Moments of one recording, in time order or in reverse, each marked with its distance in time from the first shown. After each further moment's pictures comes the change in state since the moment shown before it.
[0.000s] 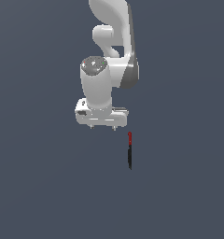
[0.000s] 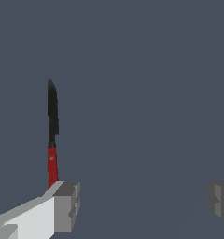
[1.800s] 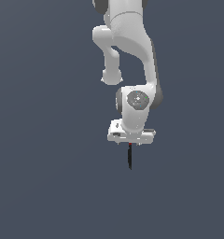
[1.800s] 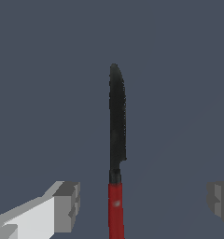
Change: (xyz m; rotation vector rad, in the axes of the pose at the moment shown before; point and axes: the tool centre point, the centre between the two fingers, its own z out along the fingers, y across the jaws) arm 0.016 -0.119 0.097 -0.022 -0.002 -0.011
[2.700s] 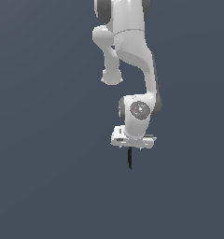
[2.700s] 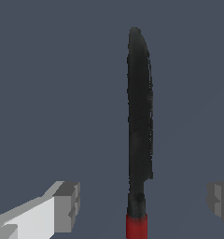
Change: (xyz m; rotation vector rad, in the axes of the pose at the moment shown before) arm -0.003 -0.014 0.047 -0.004 -0.002 0.003
